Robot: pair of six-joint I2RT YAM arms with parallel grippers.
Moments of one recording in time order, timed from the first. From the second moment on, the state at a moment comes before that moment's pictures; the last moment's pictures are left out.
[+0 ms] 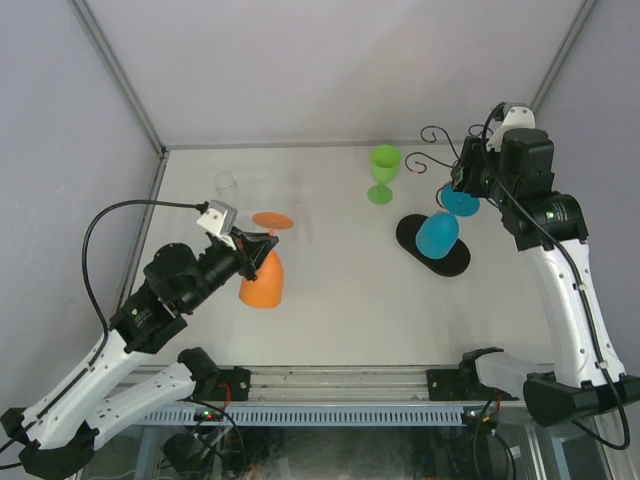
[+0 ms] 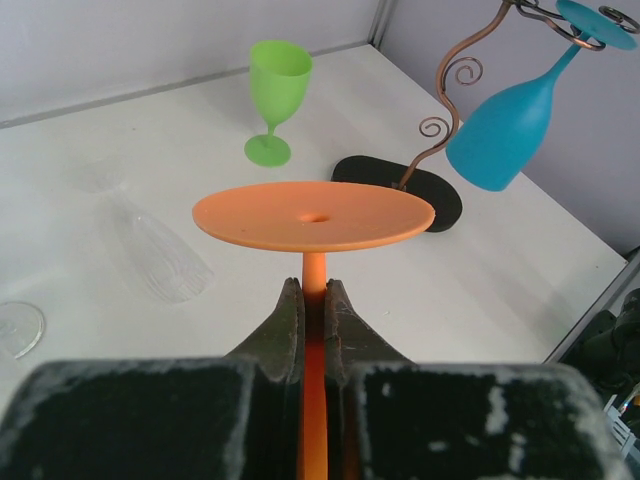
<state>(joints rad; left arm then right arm) -0.77 0.64 0.88 -0.32 -0.09 -0.25 0.19 1.14 1.55 -0.85 0.11 0.18</state>
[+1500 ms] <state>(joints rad) -0.77 0.71 0.88 -0.26 -0.08 -0.24 0.20 1.31 1.64 -0.84 0.08 0.15</state>
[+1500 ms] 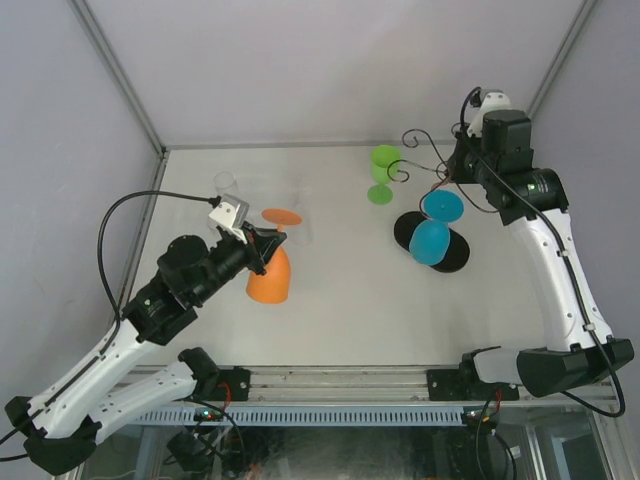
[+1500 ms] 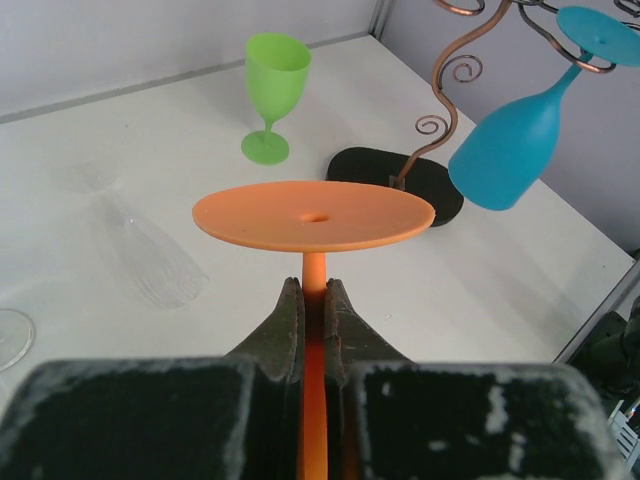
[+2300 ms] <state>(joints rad) -0.77 0.73 0.88 -0.21 -0.06 -0.24 0.47 1.34 1.69 -0.89 0.13 0.21</state>
